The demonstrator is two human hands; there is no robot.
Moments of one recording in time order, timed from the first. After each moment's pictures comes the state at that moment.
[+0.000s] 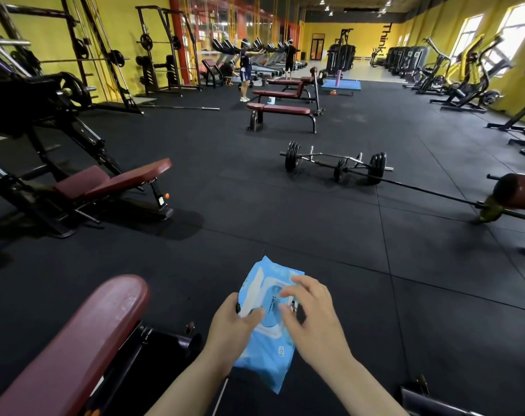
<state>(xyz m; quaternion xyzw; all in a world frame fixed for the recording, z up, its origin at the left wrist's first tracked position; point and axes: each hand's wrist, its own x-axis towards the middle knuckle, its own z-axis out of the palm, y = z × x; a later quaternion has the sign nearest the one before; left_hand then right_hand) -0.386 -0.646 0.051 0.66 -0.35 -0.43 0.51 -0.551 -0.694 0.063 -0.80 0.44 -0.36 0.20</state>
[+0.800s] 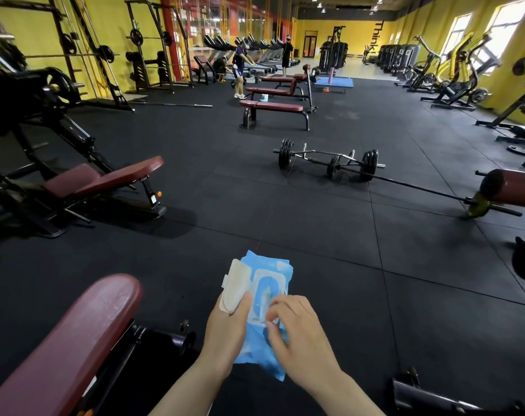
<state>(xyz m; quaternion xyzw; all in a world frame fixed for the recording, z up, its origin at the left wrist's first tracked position) -0.403 -0.646 0.045 0.64 -0.33 -0.39 0.58 -0.554 -0.672 0.050 -0.86 0.37 -0.33 0.14</state>
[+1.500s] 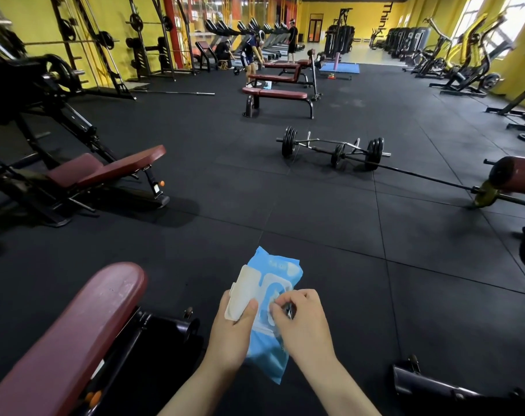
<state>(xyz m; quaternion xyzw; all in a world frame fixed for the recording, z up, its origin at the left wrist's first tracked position) -0.408 -0.628 0.024 0.61 -0.38 -0.40 0.57 -0.542 -0.671 0.057 -0.68 0.58 -0.31 0.33</state>
